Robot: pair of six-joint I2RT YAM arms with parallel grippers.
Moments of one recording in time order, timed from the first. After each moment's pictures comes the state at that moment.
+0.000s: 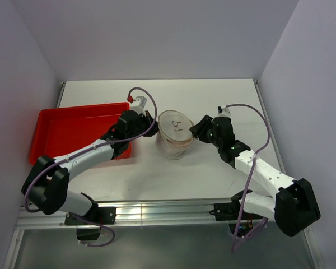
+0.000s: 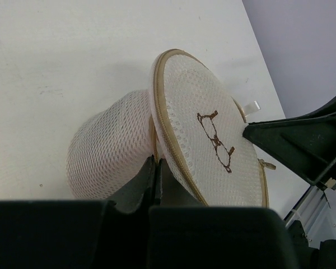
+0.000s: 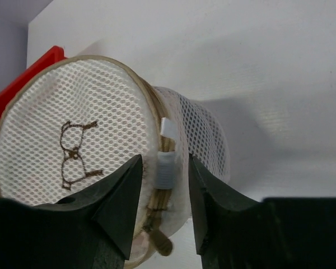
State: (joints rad) left arm -0.64 1.42 0.84 0.24 0.07 -0.64; right arm 0.44 1.11 0.63 0.03 0.06 0.77
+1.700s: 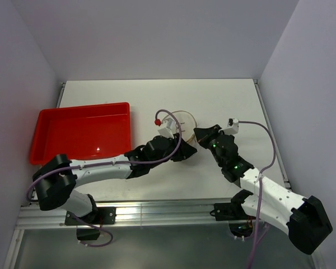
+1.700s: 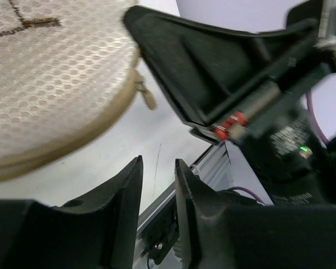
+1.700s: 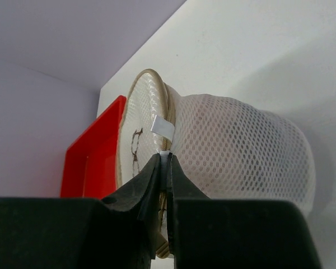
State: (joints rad) left arm -1.10 1.46 0.87 0.31 -0.15 -1.03; right arm 0.59 0.90 0.40 0.29 0.34 0.98
